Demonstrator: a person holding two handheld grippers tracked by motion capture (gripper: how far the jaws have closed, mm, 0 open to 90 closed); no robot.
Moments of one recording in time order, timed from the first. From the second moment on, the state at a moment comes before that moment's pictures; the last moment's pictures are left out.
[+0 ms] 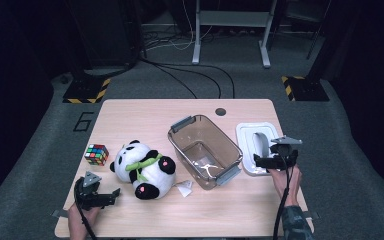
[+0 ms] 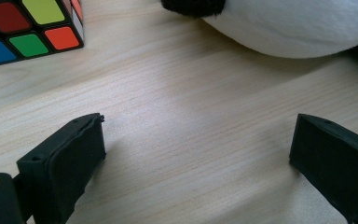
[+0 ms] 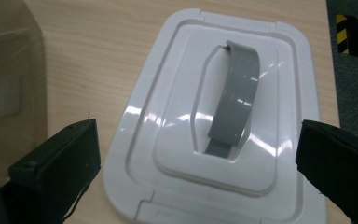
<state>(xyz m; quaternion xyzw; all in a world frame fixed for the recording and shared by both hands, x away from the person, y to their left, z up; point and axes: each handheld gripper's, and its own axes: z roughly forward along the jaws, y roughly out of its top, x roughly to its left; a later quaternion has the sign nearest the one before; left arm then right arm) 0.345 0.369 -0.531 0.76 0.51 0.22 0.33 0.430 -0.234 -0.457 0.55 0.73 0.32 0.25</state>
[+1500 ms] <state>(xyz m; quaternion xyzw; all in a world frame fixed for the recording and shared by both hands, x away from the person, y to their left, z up) 0.345 0.369 -0.532 0.76 0.52 0.22 0.33 0.338 -0.198 -0.530 0.48 0.79 0.33 0.20</state>
